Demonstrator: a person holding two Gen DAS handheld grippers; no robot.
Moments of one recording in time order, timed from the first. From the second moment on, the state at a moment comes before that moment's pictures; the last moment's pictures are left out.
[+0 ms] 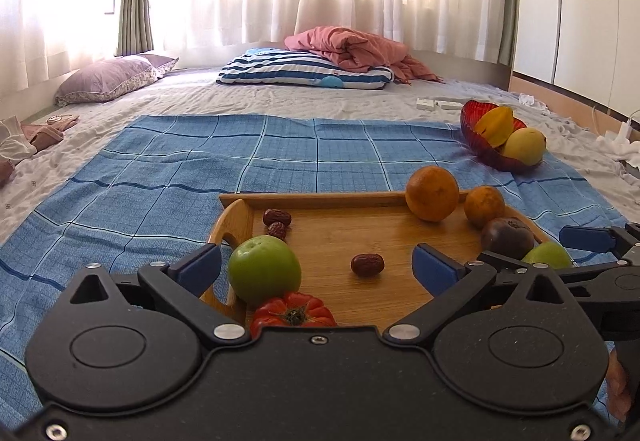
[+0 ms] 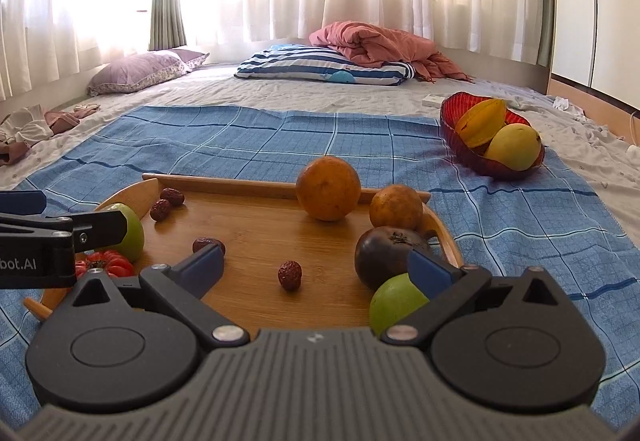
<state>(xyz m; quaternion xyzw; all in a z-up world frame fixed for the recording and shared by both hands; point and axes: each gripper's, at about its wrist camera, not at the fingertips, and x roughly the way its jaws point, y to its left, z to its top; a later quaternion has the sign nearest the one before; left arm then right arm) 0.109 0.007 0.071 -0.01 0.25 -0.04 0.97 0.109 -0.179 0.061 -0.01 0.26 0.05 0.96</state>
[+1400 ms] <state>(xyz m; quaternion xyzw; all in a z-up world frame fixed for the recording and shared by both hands) 0.041 0.020 0.031 -0.01 0.25 -0.03 0.97 0.037 -0.182 0.037 -0.01 0.26 0.00 0.97</state>
